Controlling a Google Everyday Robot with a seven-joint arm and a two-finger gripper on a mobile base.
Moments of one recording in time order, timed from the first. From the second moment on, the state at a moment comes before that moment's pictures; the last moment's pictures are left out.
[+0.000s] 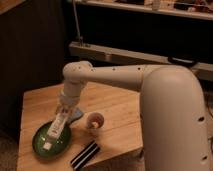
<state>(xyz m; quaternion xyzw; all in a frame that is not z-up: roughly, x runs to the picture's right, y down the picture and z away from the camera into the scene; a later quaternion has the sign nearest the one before) -0.214 0.117 0.720 -0.18 -0.45 -0.51 0.71</state>
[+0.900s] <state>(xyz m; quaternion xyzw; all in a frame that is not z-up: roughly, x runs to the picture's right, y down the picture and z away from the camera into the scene) -0.248 0.153 0.696 -0.13 -0.41 -0.59 0.69</state>
